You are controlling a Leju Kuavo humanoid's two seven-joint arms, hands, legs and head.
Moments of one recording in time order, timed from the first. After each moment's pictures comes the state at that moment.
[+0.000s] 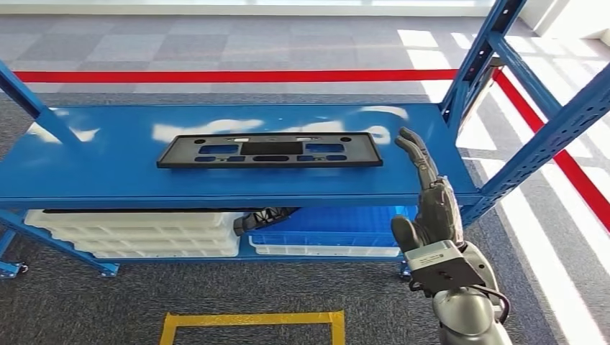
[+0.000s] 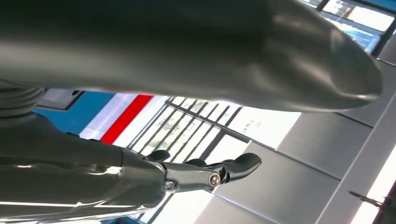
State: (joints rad) left arm -0.04 -0.13 0.65 -0.23 0.14 -0.21 -0.27; right arm -0.07 0.06 0.22 -1.99 0.53 -0.01 -0.34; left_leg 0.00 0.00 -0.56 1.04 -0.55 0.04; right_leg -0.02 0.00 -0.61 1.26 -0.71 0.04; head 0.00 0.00
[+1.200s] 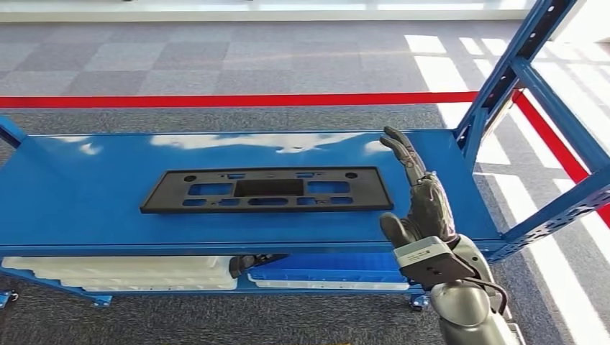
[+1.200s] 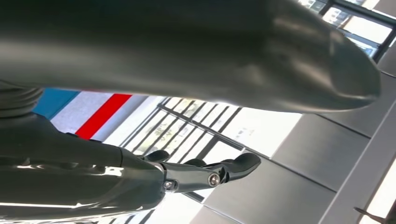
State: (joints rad) left arm -0.04 -0.12 0.67 -0.23 0.12 -0.19 -0.30; right arm -0.12 0.02 0.26 -1.95 0.52 -0.02 -0.34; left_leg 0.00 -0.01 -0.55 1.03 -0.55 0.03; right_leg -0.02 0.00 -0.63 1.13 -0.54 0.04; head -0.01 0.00
